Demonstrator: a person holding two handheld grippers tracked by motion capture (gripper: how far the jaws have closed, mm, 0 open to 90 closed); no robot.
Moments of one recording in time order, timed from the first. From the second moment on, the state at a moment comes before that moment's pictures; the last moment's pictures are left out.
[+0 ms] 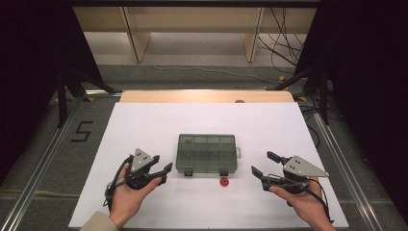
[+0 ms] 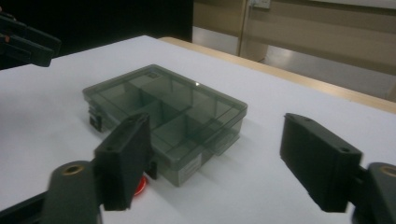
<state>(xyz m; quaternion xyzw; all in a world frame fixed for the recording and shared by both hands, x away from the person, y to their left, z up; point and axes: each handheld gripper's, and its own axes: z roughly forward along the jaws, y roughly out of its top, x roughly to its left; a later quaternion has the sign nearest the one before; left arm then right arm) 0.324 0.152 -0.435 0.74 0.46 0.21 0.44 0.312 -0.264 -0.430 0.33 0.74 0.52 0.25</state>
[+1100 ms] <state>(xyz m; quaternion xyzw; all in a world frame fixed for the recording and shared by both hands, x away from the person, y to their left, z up) 0.360 0.141 -0.478 0.82 0.40 0.17 0.37 0.359 -0.222 -0.471 0.35 0.84 0.39 0.13</state>
